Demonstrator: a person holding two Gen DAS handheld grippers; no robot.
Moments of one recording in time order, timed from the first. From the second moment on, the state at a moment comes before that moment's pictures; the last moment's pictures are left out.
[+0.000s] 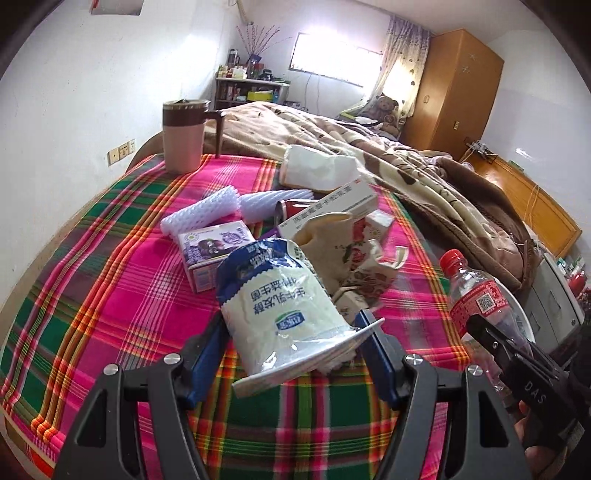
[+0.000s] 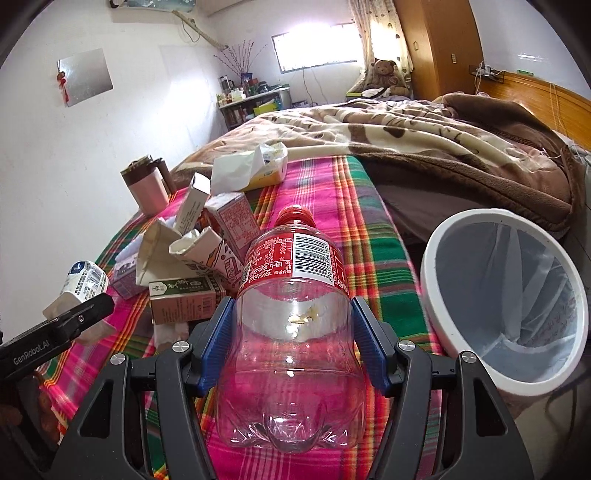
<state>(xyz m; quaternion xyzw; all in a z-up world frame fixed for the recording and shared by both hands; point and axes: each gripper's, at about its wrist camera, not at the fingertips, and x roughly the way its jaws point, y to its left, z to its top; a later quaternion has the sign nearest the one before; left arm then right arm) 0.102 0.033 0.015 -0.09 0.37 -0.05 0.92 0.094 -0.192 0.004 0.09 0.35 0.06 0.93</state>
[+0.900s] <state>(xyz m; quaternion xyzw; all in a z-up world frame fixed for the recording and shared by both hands) 0.128 -0.147 0.035 -0.02 0.36 -0.24 0.90 0.086 -0.306 0.012 0.11 0.34 -0.06 0.93</state>
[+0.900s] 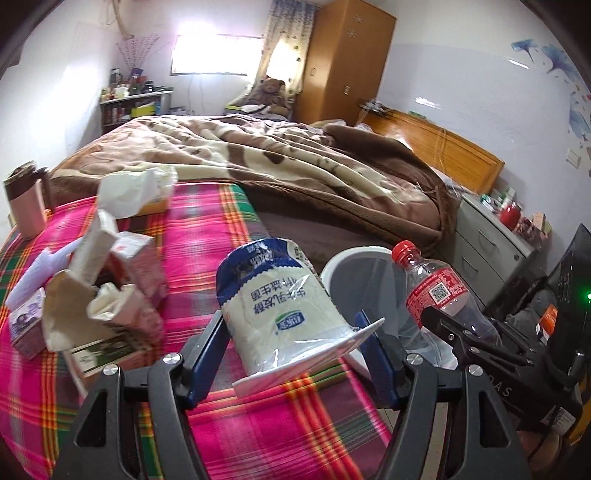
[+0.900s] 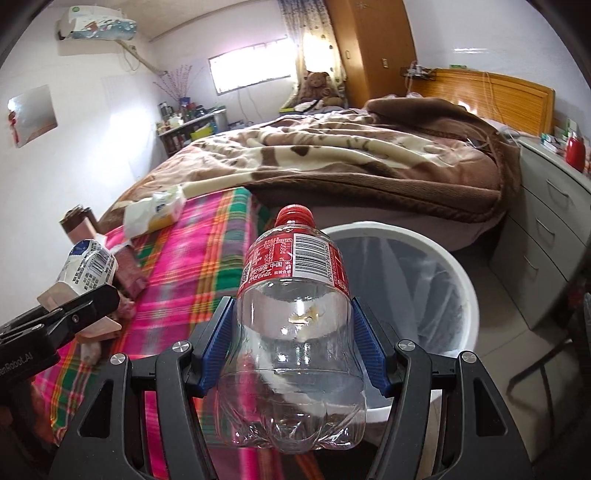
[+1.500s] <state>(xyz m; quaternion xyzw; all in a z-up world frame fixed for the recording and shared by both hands) 0.139 -0.249 0.009 0.06 0.38 -0.31 0.87 0.095 -0.365 -0.018 0.11 0.39 -0.11 0.91</state>
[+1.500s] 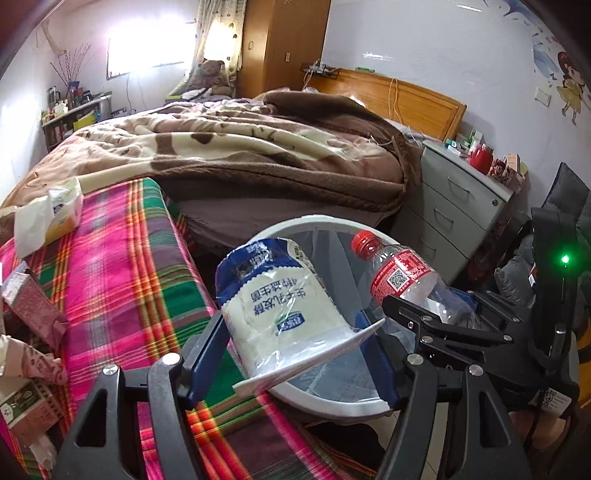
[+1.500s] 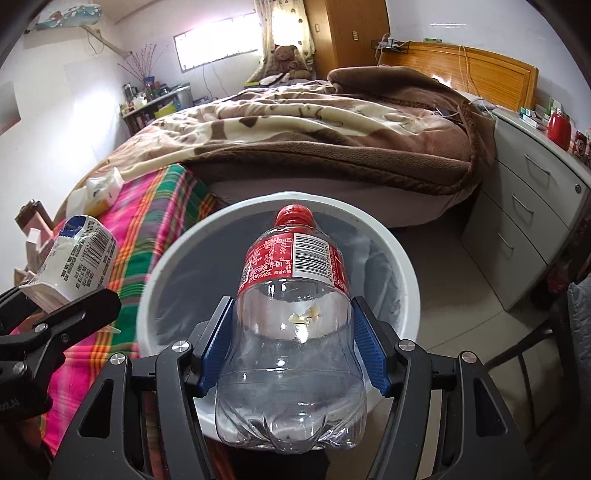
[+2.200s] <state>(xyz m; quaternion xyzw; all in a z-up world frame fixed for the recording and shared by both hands) 0.140 -0.230 0.017 0.04 0.38 -0.30 0.87 0.094 -0.377 -0.015 0.12 0.38 -0.12 0.91</state>
